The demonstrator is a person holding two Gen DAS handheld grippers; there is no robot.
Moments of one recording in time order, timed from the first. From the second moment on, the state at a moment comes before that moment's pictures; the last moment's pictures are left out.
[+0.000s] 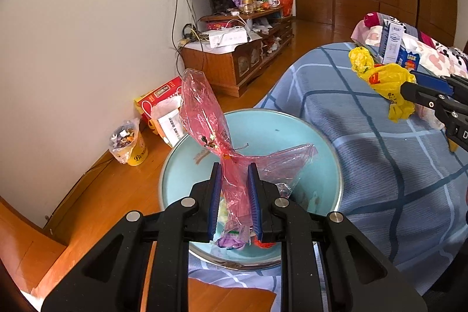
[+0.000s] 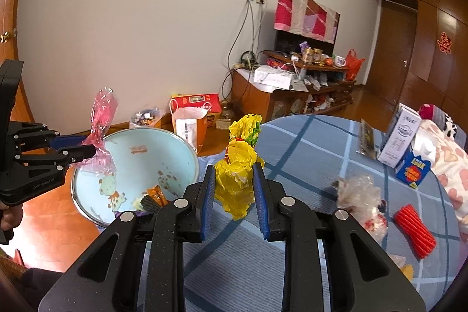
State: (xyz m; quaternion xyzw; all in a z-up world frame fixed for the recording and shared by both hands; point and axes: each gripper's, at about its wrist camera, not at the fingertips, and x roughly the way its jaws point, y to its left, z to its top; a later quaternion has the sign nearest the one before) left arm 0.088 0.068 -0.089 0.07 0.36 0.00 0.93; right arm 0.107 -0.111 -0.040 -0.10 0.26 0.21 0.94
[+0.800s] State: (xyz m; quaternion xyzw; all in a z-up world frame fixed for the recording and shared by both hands) left arm 0.088 0.087 -0.090 0.07 0.36 0.03 0.93; right arm 0.116 -0.076 -0.046 -0.12 0.27 0.24 0.92
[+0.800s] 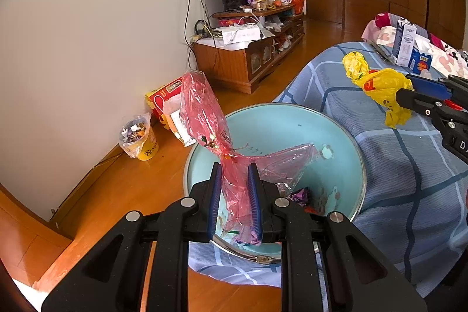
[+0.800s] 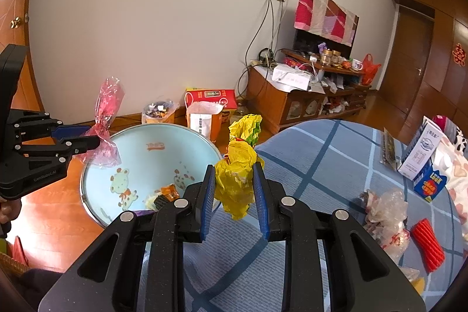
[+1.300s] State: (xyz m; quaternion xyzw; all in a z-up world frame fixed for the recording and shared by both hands) left arm 0.091 0.093 -0.093 0.07 0.37 0.04 0.93; right arm 0.117 -0.061 -0.047 -0.14 0.27 0.26 0.92
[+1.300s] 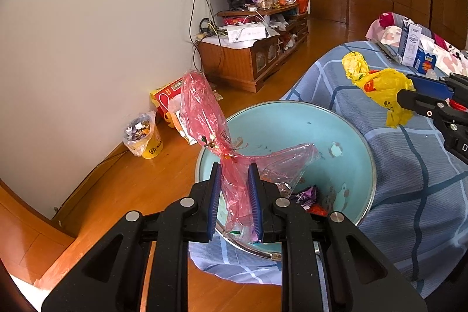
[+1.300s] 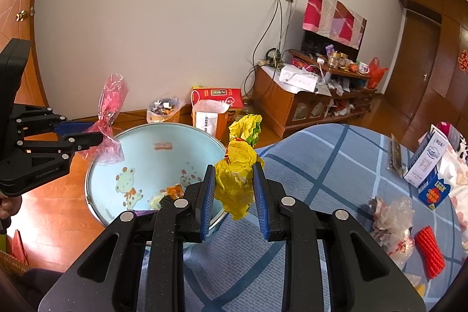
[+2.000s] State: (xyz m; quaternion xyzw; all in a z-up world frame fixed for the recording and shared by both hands) left arm 0.091 0.096 -0.097 0.07 0.37 0.04 0.93; right arm 0.116 -0.053 -0.047 -0.14 0.27 0.27 0.91
